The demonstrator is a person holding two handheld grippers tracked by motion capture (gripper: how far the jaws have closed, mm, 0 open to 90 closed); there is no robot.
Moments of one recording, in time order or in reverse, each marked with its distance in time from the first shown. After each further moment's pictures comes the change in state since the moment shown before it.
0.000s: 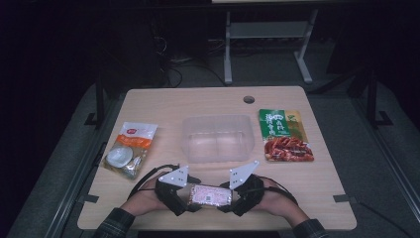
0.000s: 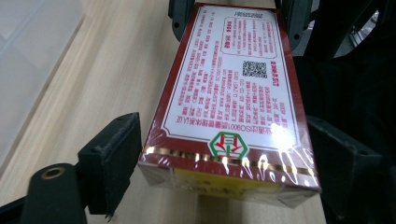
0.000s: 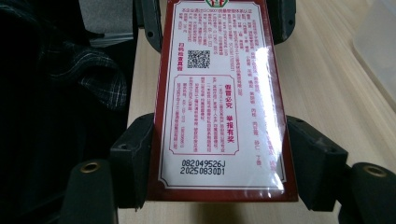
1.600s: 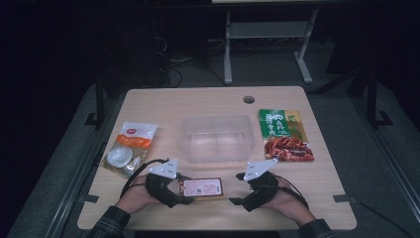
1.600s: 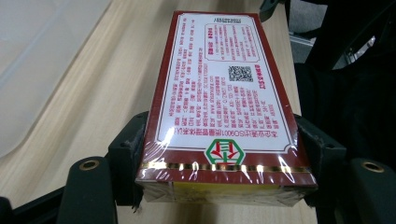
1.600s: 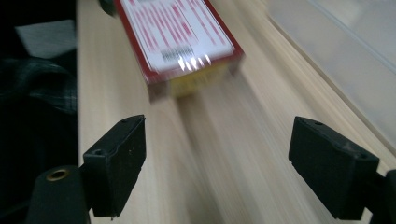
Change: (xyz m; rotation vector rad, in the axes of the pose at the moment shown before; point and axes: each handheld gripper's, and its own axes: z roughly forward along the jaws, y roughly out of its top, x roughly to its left) left arm 0.013 -0.012 -0.027 -0.009 0.011 -0.120; right arm -0.002 -0.027 -0.026 -0.020 -0.193 0.236
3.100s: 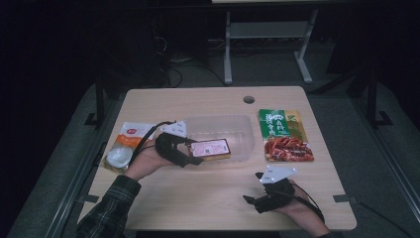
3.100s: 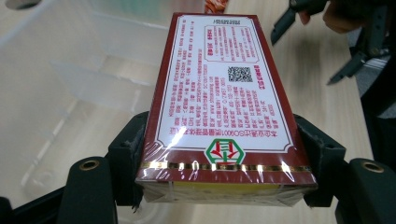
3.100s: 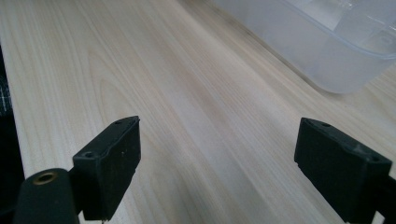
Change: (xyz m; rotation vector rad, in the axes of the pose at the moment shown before) left arm 0.066 0.077 -0.010 -0.015 0.119 -0.016; right arm 0.001 -0.034 -0.020 -0.031 -0.207 0.088
